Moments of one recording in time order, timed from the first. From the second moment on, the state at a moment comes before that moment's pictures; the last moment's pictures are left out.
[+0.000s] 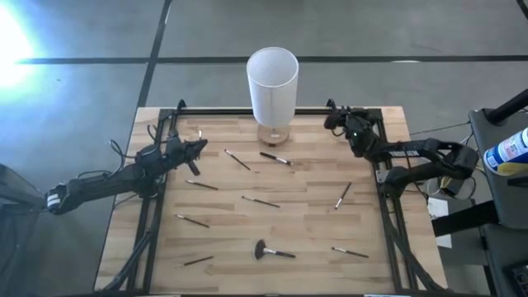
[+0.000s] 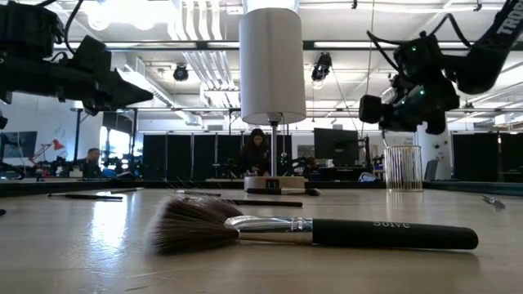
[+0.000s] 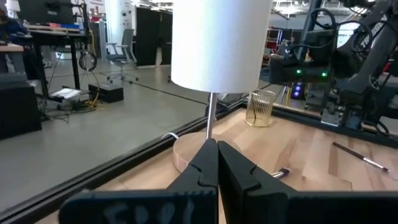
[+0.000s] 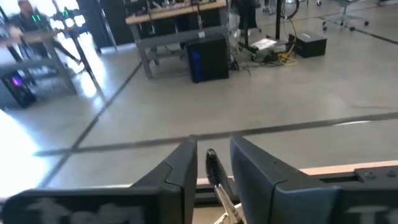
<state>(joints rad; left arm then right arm) 0.38 0.34 0.02 0.30 -0.20 -0.08 -0.65 1.26 0.33 0.67 0.81 0.40</state>
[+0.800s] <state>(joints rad) 0.38 0.73 0.39 -0.33 -0.18 -0.37 -0.39 0.99 0.45 0.15 0.49 0.22</state>
